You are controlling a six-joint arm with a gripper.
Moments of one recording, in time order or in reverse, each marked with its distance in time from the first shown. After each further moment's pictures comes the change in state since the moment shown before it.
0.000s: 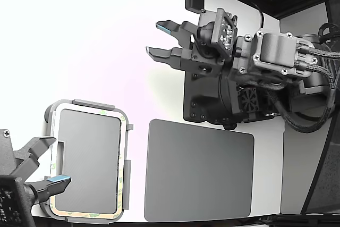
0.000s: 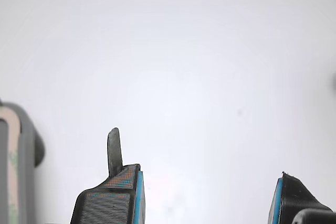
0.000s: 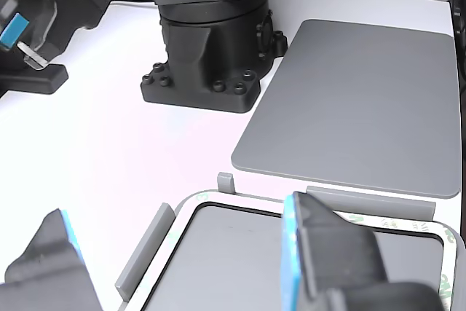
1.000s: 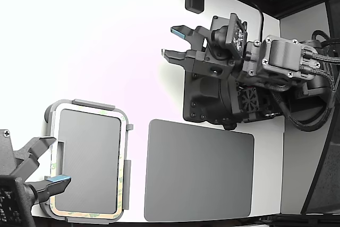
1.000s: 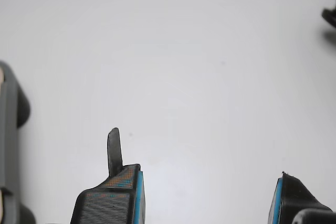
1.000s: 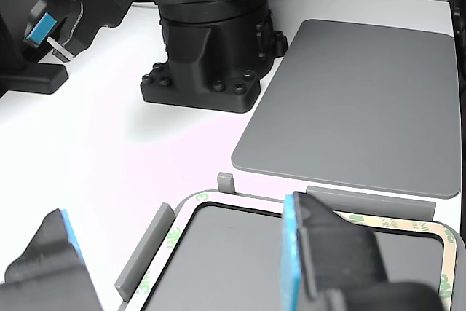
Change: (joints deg) arm 0.0 17.1 10.1 6.4 0.8 3.0
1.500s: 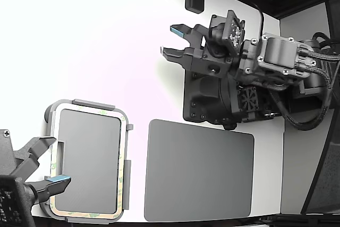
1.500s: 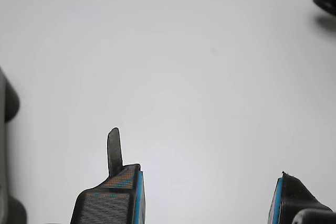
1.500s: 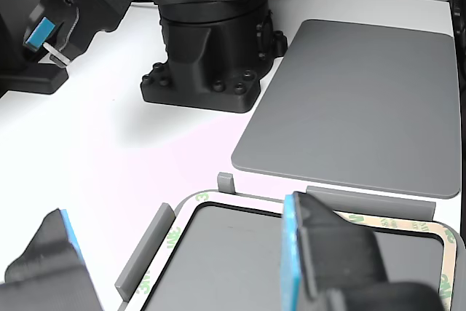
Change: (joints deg) arm -2.4 0.0 1.8 0.1 -1.4 1.1
